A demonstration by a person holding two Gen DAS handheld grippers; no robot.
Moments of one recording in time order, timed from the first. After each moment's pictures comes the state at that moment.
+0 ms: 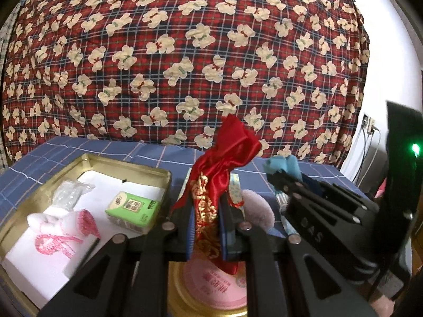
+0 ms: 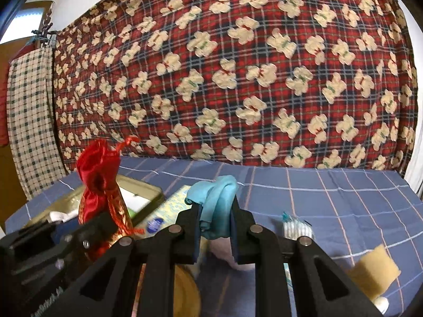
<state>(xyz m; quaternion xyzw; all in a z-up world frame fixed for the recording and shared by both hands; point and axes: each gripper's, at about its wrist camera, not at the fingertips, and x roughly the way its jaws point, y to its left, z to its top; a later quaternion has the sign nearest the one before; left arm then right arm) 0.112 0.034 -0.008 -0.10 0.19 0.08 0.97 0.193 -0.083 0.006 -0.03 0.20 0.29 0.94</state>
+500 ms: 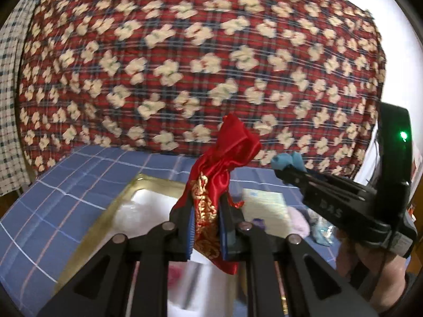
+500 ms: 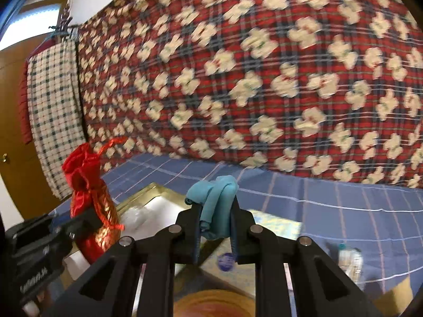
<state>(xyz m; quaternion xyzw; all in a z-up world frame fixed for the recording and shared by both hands) 0.074 0.124 0.031 -0.11 0.19 0.11 0.97 0.196 -0.001 0.044 -0.04 0.23 0.37 0.90</state>
